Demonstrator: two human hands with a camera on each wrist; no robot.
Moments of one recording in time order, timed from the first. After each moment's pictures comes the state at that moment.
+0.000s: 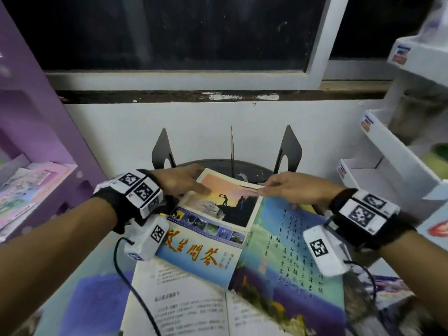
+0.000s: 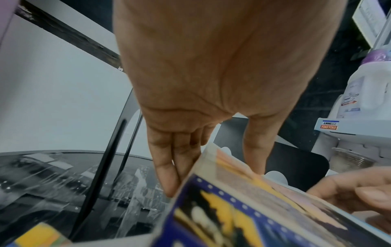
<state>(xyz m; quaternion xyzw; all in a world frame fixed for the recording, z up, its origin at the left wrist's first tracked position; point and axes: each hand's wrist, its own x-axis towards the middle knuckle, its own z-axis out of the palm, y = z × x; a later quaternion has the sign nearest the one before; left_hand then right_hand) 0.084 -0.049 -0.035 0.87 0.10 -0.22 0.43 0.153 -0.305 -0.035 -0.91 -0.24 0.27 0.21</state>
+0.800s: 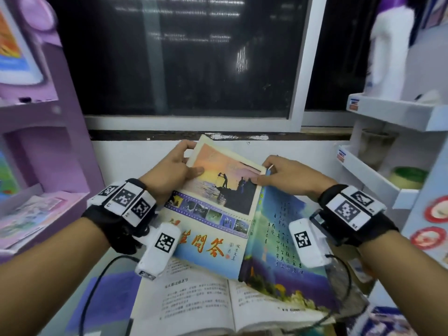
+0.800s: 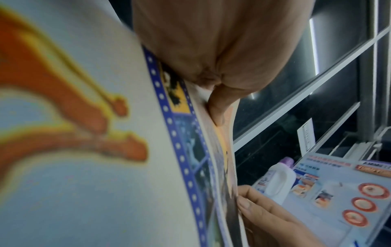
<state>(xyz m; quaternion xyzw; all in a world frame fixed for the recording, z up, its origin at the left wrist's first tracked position) 0.009 -0.068 0.005 0.77 0.02 0.11 0.62 0.102 -0.303 0.011 -0.93 -0.25 0.03 0.27</state>
